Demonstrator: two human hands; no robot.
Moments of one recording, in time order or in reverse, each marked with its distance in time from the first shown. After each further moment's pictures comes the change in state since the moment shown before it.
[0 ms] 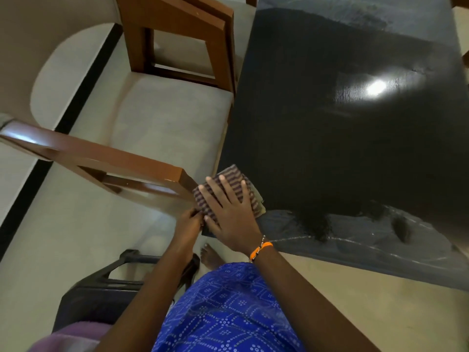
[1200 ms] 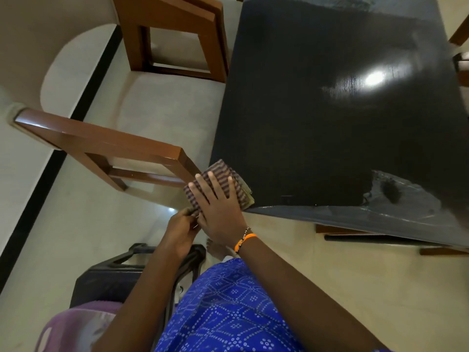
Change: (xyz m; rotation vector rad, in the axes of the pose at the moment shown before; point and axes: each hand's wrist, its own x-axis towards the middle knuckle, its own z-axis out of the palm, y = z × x) left_hand -0.042 -0.041 -0.025 -0.319 -0.119 -0.138; right_hand -0.042 -0.043 0.014 -0.045 -0.036 0.002
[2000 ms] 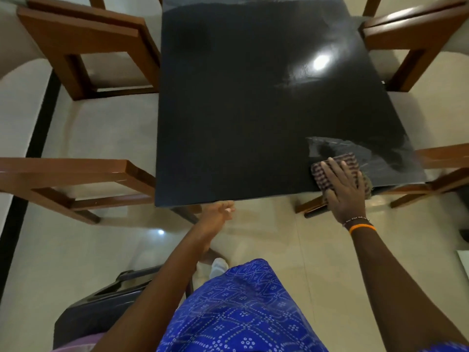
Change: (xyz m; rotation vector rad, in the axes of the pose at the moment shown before) left_hand -0.070 -0.036 0.128 0.812 -0.361 0.131; right_hand -0.244 0.246 -0.022 0.082 0.327 0.722
